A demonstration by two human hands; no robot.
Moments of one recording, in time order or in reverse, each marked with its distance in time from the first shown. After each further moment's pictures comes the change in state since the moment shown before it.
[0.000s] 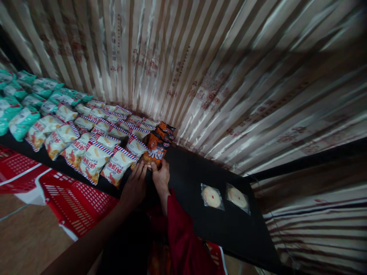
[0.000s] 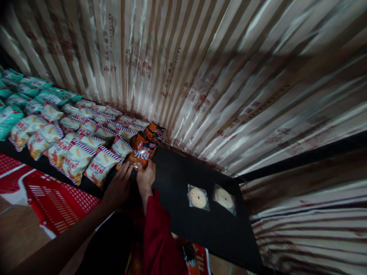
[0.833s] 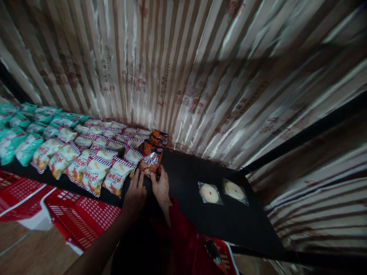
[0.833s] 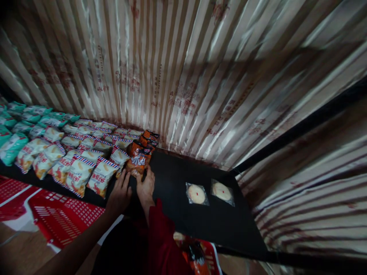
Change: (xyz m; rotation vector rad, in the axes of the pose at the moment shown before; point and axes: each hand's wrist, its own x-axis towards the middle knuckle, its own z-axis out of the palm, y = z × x) left_hand -0.002 0.001 0.004 0.104 0.077 0.002; right_hand -0.023 0.012 -0.007 0.187 0.091 -0.120
